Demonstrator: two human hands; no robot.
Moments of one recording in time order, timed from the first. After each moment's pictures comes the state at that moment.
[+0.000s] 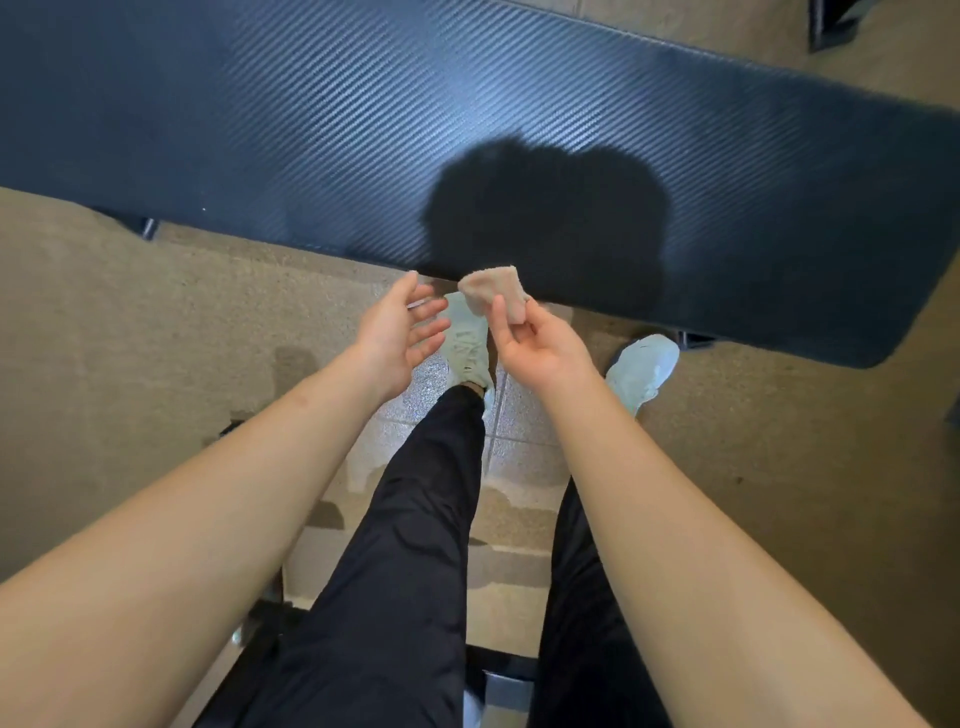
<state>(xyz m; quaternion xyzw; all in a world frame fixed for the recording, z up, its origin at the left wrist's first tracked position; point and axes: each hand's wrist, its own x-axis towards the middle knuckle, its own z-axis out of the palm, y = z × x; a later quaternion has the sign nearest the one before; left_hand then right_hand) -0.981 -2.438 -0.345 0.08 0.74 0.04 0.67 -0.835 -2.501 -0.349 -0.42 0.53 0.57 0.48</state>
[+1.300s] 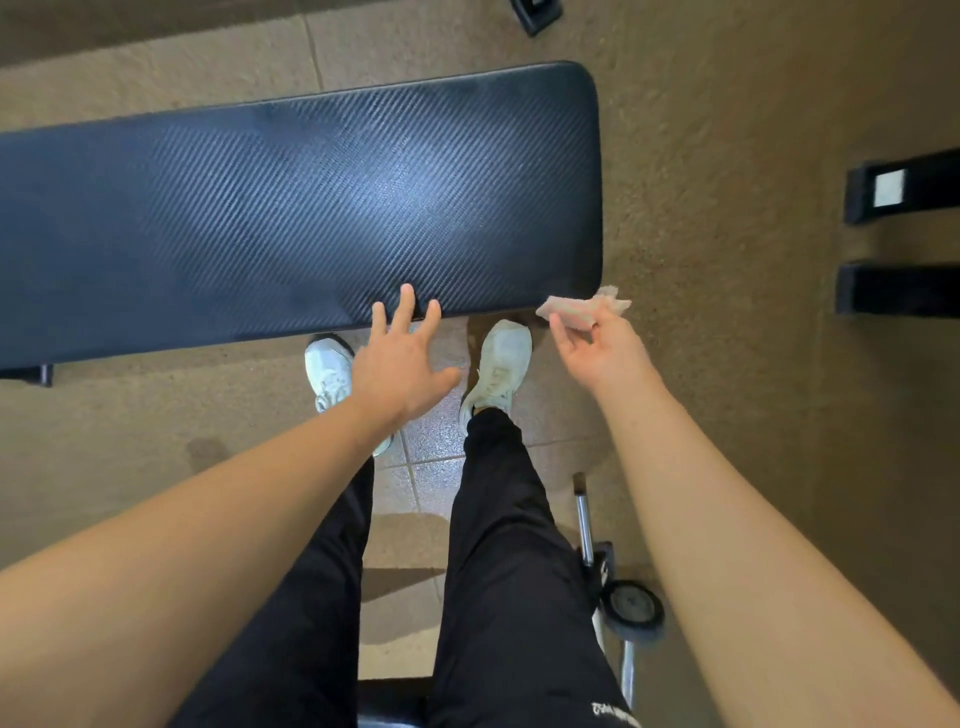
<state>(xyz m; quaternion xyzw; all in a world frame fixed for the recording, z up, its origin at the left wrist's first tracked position) -0.725 -2.588 -0.322 0.80 0.39 -0.36 0.29 -0.530 -2.720 -0.349 -0.49 0.50 0.42 0.58</state>
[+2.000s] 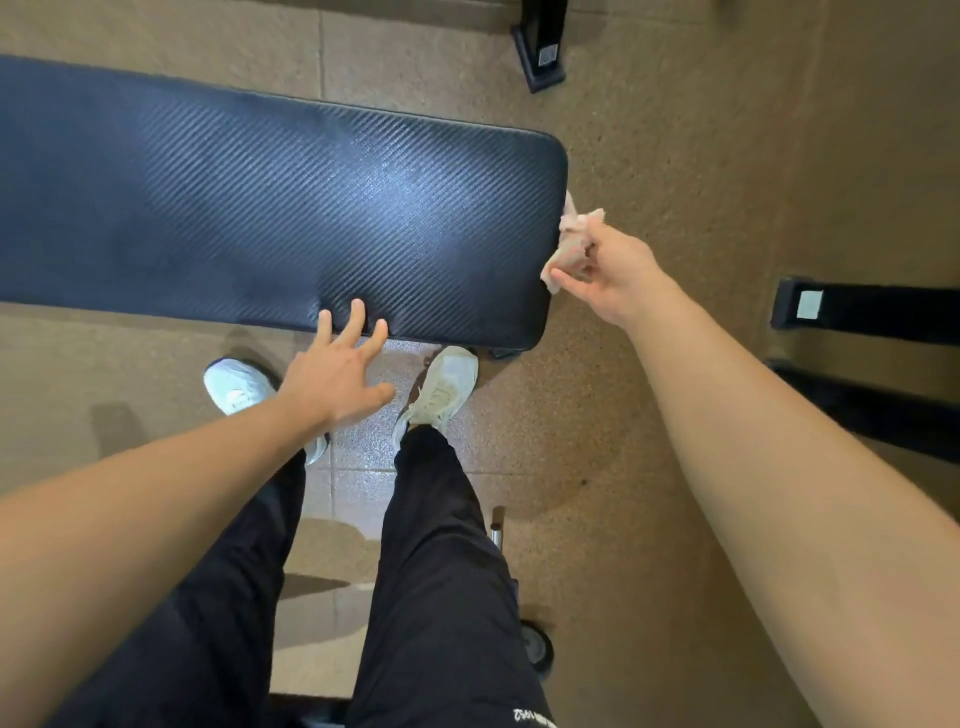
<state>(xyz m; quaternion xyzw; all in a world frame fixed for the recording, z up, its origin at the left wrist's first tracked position) -0.720 -2.587 -0.332 0.78 0.37 -0.41 0.29 -0.383 -2.642 -0.339 -0.68 0.17 0.58 0.41</state>
